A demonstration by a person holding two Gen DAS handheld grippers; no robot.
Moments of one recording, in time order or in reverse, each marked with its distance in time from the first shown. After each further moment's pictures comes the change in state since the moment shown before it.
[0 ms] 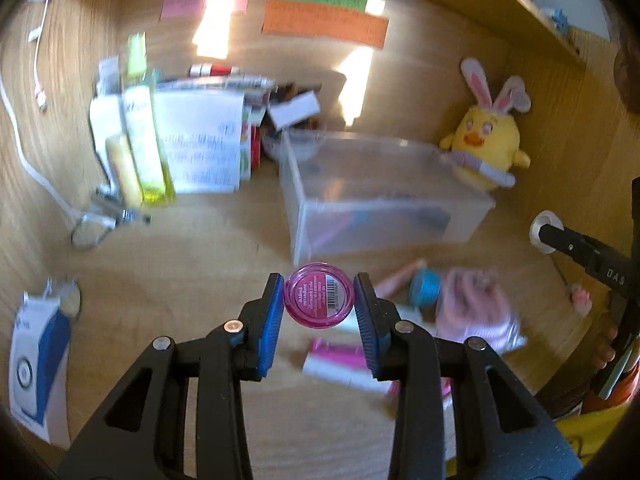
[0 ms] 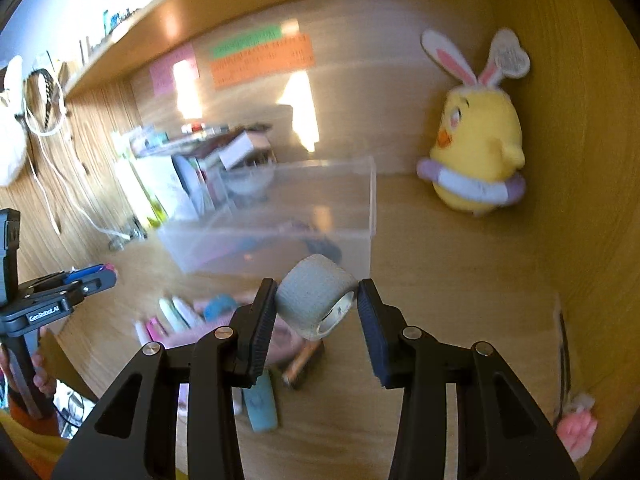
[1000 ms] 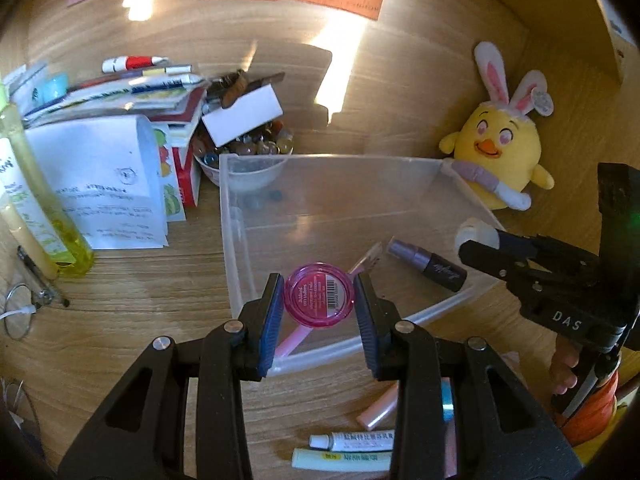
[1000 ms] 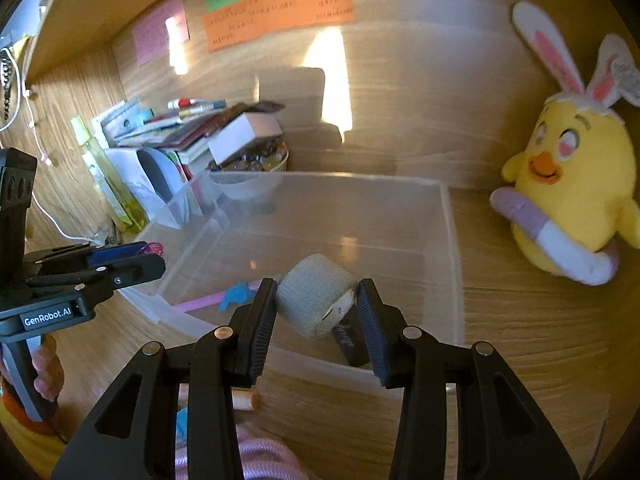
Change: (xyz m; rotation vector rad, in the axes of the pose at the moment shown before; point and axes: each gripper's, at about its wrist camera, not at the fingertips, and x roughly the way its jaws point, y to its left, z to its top) left arm 0.119 -0.009 0.075 0.025 0.124 -0.106; right arm 0.137 0.014 0.057 -0.070 0.141 0.058
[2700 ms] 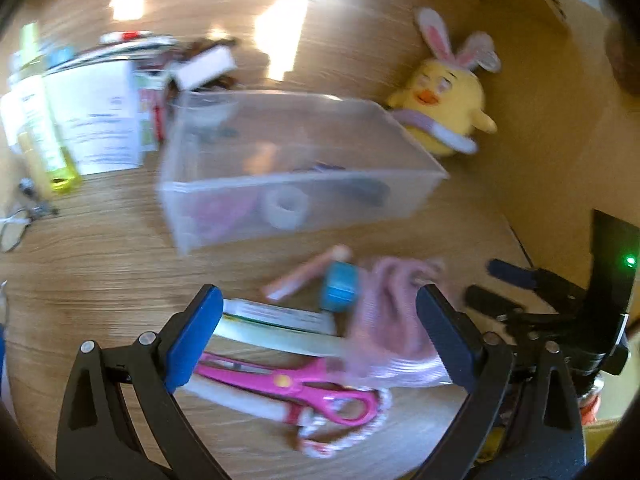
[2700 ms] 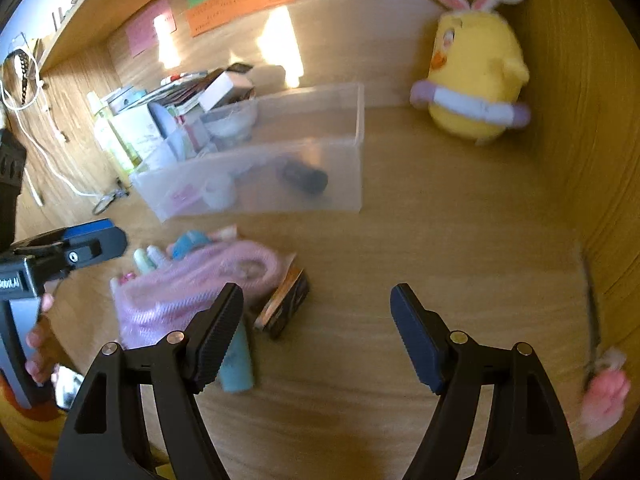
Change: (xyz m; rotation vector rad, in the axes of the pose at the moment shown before) left arm -0.047 -0.063 -0.074 0.017 0.070 -0.078; right arm -0.086 -0.014 -0.118 0.138 0.043 -0.039
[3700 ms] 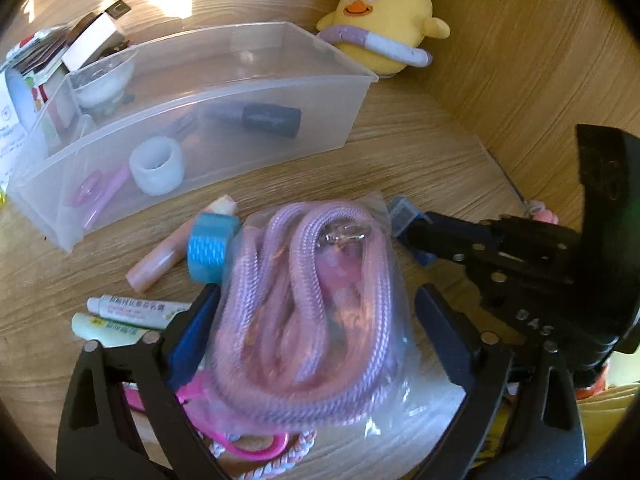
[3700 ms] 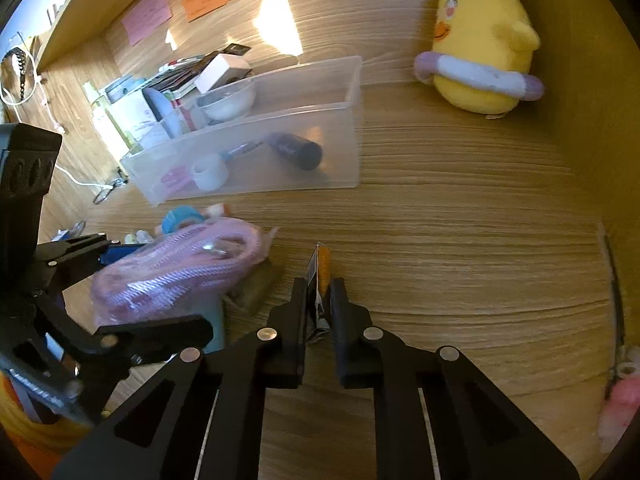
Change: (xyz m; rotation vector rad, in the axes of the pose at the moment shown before) left arm 0.067 -0.058 -0.015 0.151 0.182 -0.054; right arm 0.018 -0.016 -0.007 -0.005 0.031 0.017
